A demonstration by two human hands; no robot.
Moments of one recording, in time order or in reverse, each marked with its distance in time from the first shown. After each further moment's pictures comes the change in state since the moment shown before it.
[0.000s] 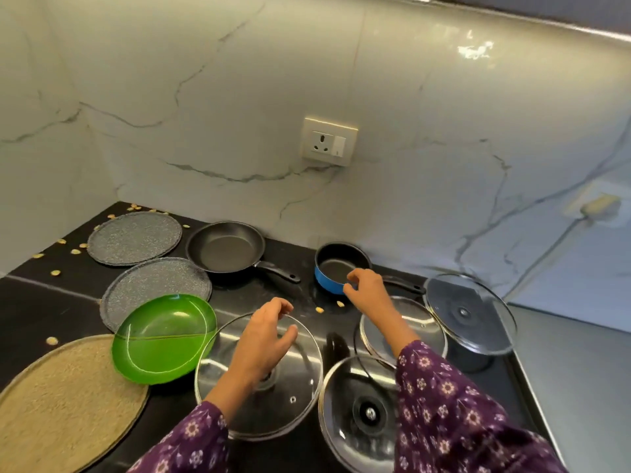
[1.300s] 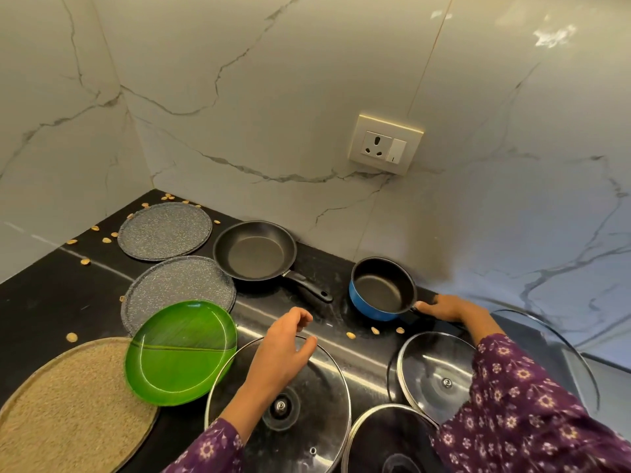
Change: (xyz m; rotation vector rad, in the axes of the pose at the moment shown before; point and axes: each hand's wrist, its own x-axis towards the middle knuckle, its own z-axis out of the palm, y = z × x) left_hand 0.041 -0.030 0.006 -0.066 0.032 -0.118; right_hand 0.116 0.100 -0.032 -0.508 -0.615 0.331
